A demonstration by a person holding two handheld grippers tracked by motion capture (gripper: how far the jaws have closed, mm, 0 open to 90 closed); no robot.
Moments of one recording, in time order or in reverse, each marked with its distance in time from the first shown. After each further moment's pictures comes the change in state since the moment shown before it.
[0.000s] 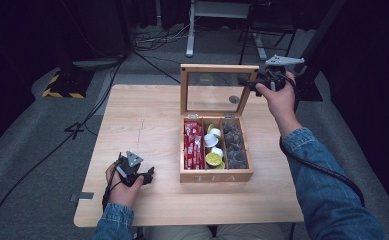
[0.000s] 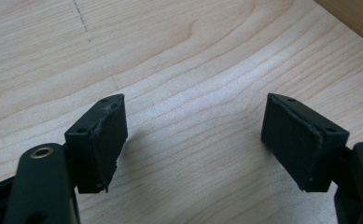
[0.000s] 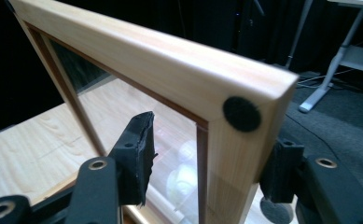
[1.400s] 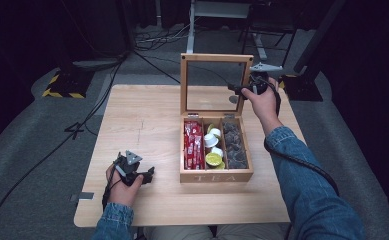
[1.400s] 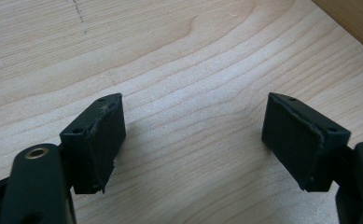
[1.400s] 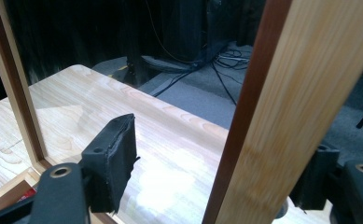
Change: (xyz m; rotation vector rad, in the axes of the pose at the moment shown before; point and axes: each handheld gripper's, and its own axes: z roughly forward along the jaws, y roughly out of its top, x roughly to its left) left arm 0.004 0.001 0.001 0.016 -0.028 -0.039; right arm -0.011 -0.036 0.059 0.045 -0.124 0.061
